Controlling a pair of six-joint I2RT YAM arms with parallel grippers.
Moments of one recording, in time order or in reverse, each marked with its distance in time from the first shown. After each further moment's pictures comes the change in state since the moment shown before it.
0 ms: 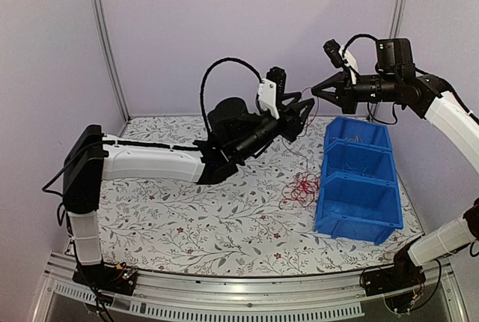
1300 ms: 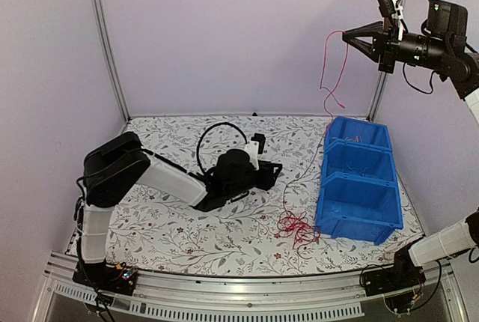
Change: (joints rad) left arm 0.089 0.216 -0.263 -0.081 -0.032 -0.390; right arm -0.107 -0.051 0.353 -0.076 -0.154 0.012
